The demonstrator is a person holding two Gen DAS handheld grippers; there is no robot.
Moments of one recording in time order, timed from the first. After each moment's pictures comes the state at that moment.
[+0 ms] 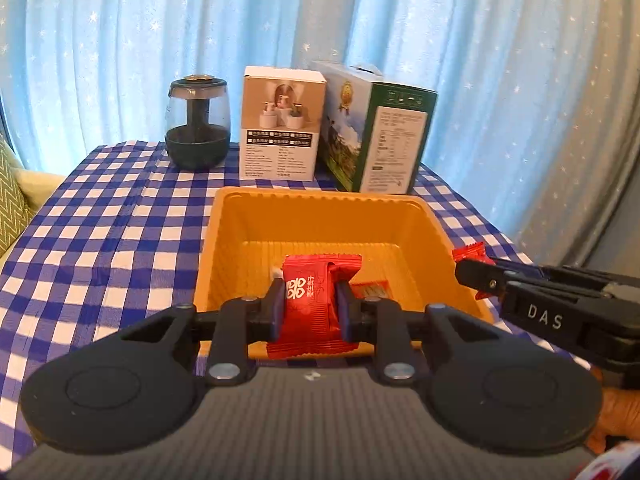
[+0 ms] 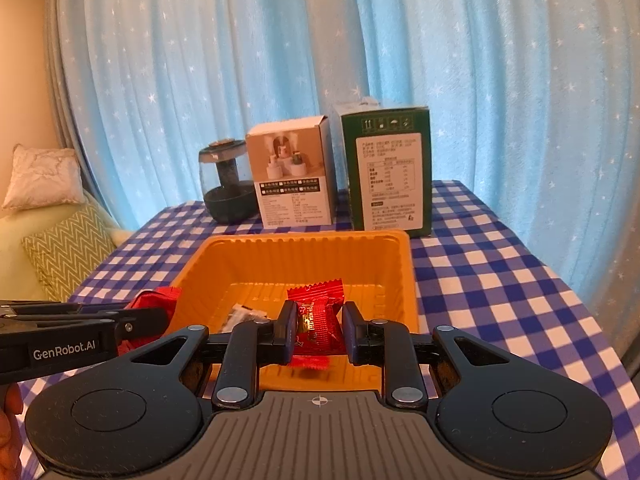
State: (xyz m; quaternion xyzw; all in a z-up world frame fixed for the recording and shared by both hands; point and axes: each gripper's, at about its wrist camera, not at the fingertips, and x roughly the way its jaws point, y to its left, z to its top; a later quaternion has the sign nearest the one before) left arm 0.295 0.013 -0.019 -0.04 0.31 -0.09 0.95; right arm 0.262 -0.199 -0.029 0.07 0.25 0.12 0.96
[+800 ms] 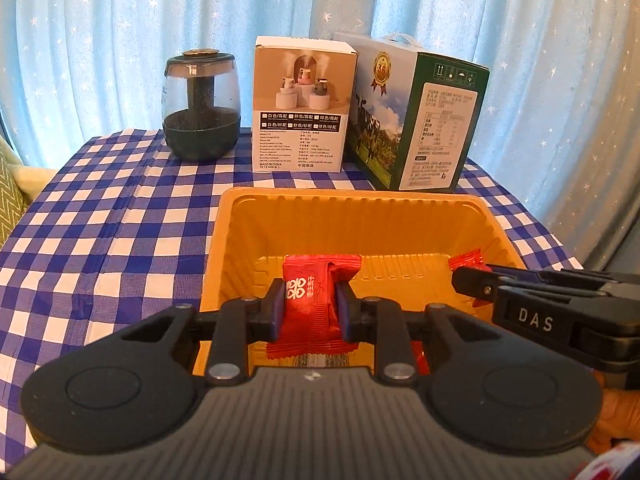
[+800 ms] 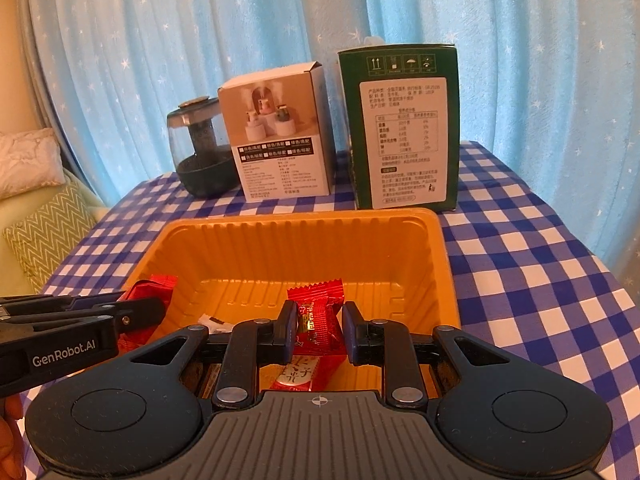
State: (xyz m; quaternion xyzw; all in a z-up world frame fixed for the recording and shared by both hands) left arm 0.375 0.015 -0.052 -0.03 0.34 -0.08 0.94; right arm 0.355 -0.185 -0.065 0.07 0.31 0.12 0.94
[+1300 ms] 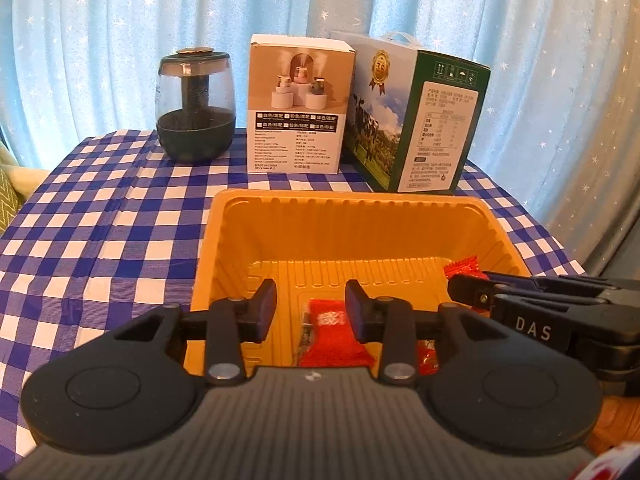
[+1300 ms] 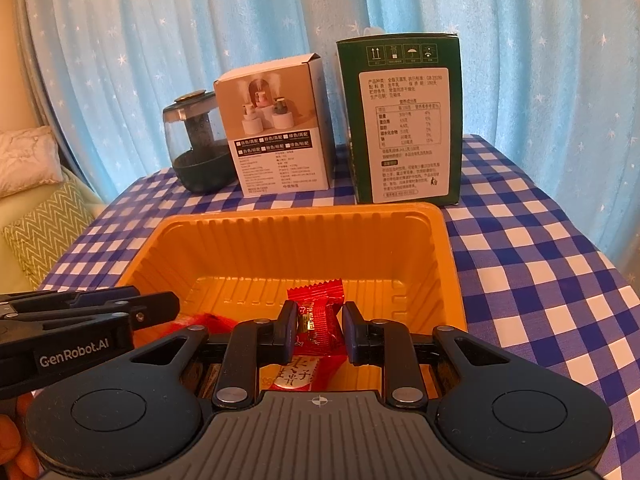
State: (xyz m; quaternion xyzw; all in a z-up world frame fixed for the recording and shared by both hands) left arm 0.384 0.013 -0.055 -0.03 0.33 -0.08 0.94; right arm 0.361 -0.184 -0.069 0.07 0.32 0.12 0.94
